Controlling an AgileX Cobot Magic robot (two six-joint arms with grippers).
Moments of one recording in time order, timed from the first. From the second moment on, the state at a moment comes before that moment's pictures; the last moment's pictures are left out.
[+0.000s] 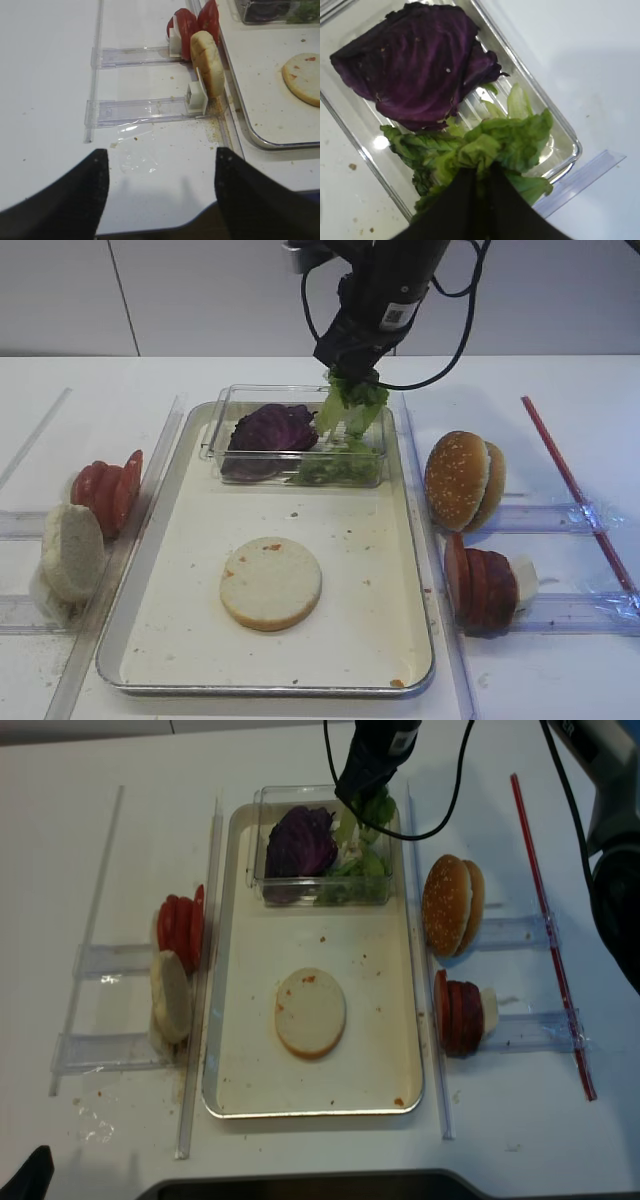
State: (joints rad) left arm 0.02 -0.02 -0.49 -0.04 1.18 -0.01; right arm 0.40 2.18 -2.11 0.25 1.24 -0.53
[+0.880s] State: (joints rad) left arm 0.02 -0.02 -0.49 -0.04 1.18 -0.01; right arm 0.40 2.01 -2.11 0.29 1.25 -0.19
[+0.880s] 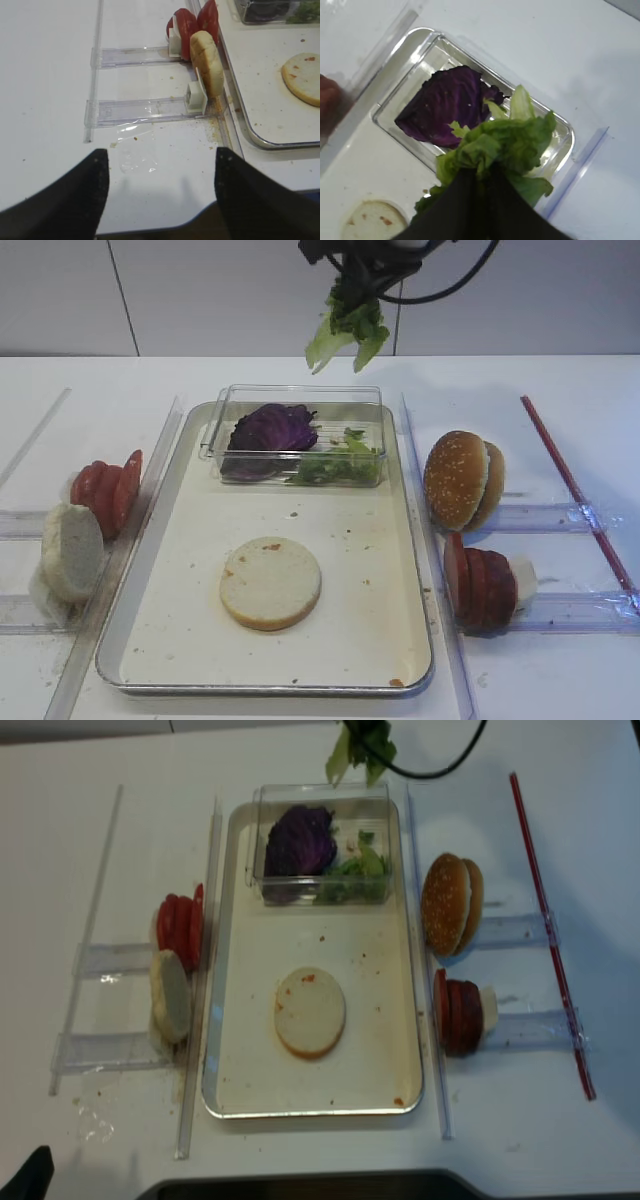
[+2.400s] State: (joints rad) left arm 0.02 -0.02 -0.49 -0.04 1.18 -0.01; right arm 0.74 1.87 -1.62 0.27 1.09 -0.05
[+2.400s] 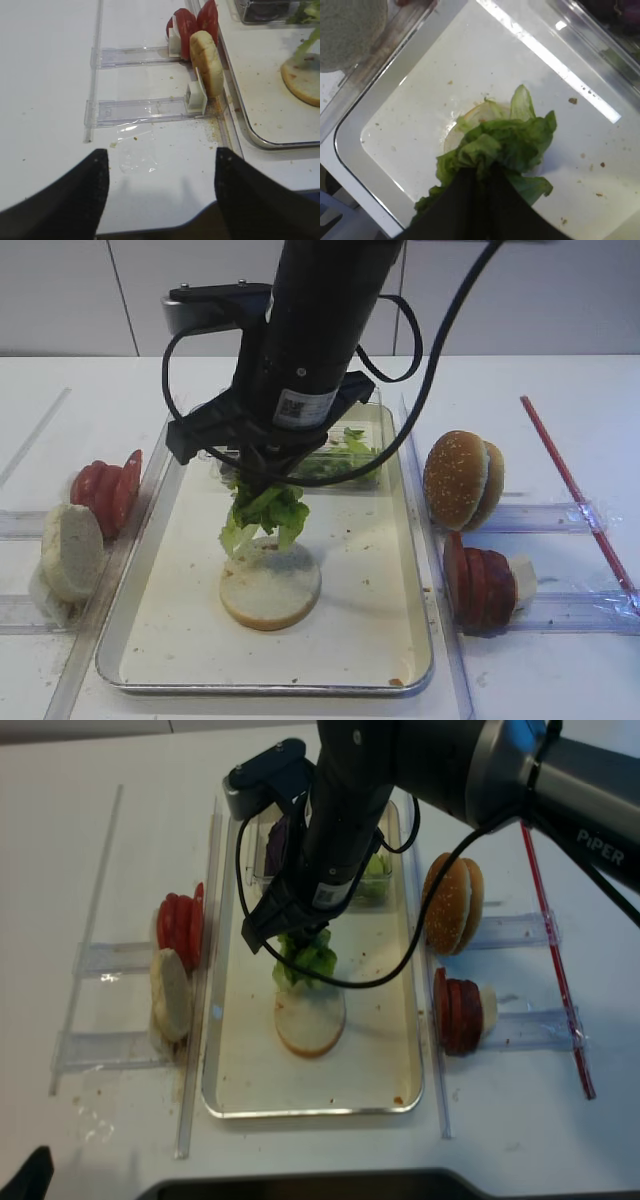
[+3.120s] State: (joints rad) left arm 0.02 -0.02 -0.49 -0.04 1.18 -0.01; right arm 0.74 1.95 -1.59 0.29 1.10 -0.07
